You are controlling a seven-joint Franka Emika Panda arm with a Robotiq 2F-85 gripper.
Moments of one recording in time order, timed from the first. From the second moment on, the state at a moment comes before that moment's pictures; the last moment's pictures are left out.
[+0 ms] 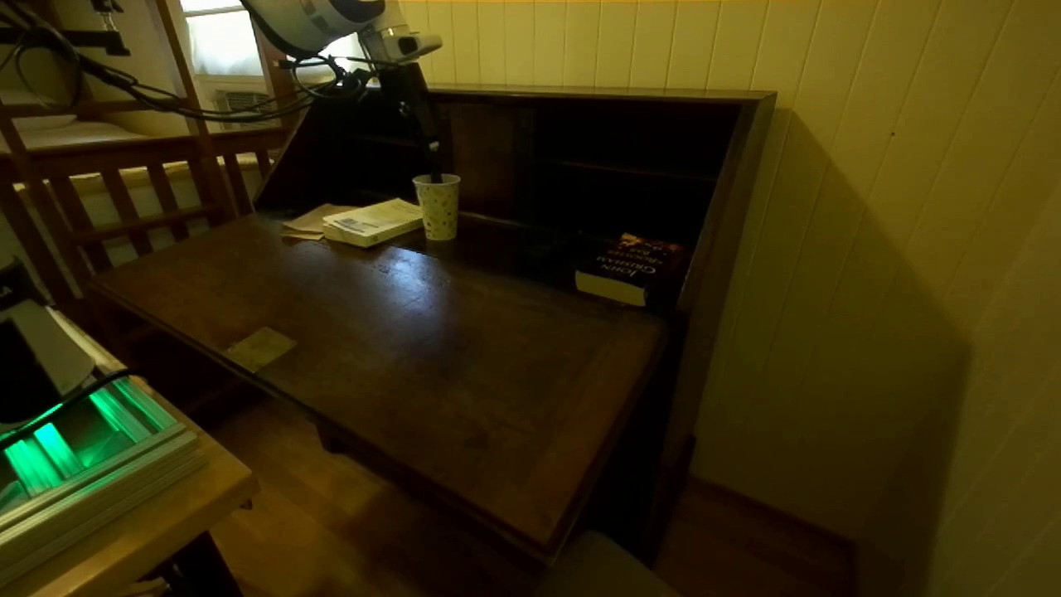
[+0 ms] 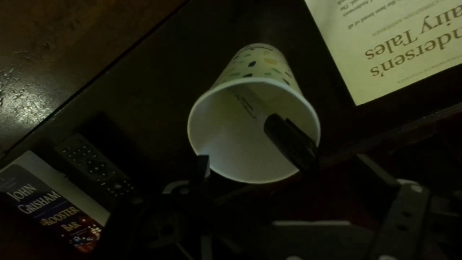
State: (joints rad) arm 0.02 0.21 -0.12 -2.13 -0.41 2.51 0.80
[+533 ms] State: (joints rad) arm 0.03 0.23 -0.13 -2.13 -0.43 2.53 0.82
